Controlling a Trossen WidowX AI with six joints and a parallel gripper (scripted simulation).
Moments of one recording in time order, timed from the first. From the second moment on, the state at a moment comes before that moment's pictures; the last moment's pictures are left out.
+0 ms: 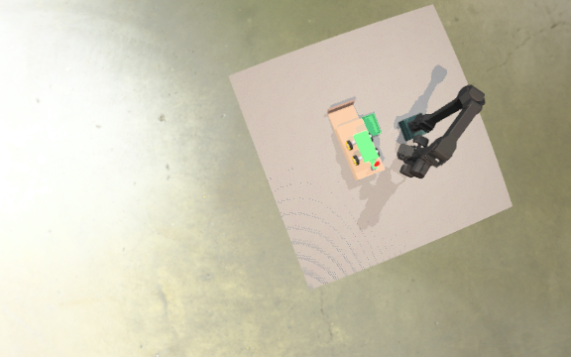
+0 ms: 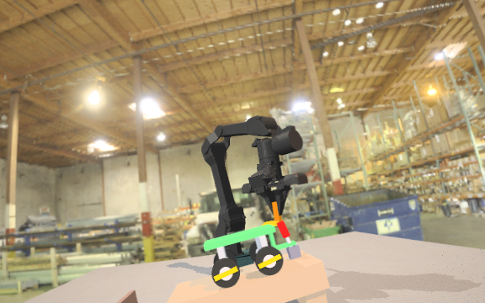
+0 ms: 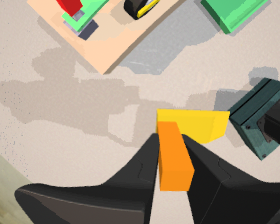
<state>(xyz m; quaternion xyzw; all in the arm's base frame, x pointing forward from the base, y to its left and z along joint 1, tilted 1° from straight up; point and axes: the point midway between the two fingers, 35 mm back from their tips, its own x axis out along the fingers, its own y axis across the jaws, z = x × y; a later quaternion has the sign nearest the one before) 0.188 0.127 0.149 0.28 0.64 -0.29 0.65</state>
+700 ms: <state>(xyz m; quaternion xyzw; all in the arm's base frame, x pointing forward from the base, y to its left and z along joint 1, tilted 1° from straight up) 0.187 0.127 0.149 0.49 0.51 -0.49 0.52</state>
